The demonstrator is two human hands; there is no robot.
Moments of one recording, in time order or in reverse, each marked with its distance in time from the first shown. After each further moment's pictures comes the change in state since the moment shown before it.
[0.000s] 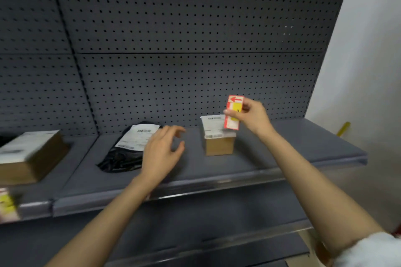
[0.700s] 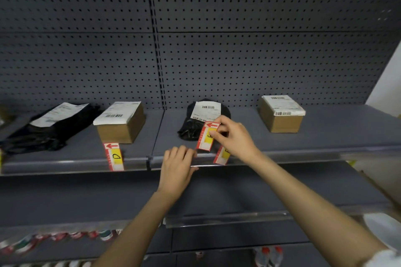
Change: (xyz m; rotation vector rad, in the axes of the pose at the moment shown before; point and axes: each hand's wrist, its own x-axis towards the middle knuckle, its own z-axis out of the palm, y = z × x) left_hand -0.138 -0.126 -0.070 0.432 -0.174 0.015; right_hand -0.109 -0.050 0.219 -0.209 -0.272 -0.196
